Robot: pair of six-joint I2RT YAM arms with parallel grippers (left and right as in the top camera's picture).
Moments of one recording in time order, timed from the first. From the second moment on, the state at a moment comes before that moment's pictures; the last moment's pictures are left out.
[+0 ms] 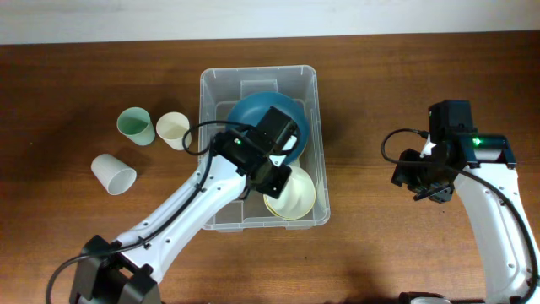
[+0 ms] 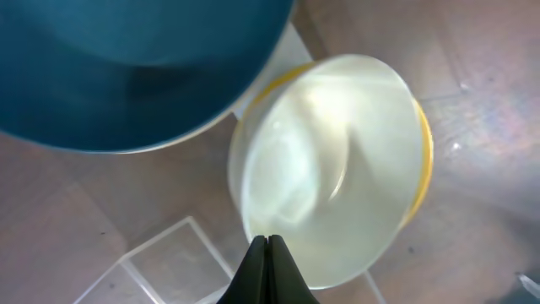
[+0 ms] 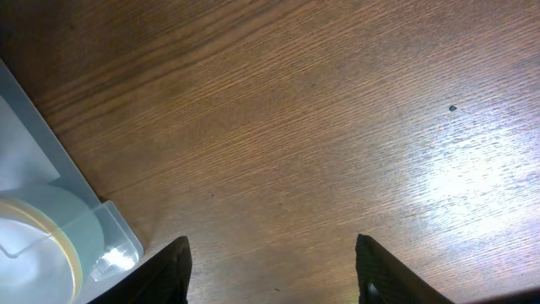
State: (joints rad) left arm -0.66 1.68 1.39 -1.01 0.03 -0.14; right arm -0.08 1.39 1.19 -1.20 -0.04 0.38
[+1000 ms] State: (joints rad) left arm -0.67 1.80 1.39 -1.00 0.01 -0.14; right arm -0.08 1.39 1.19 -1.22 -0.04 0.37
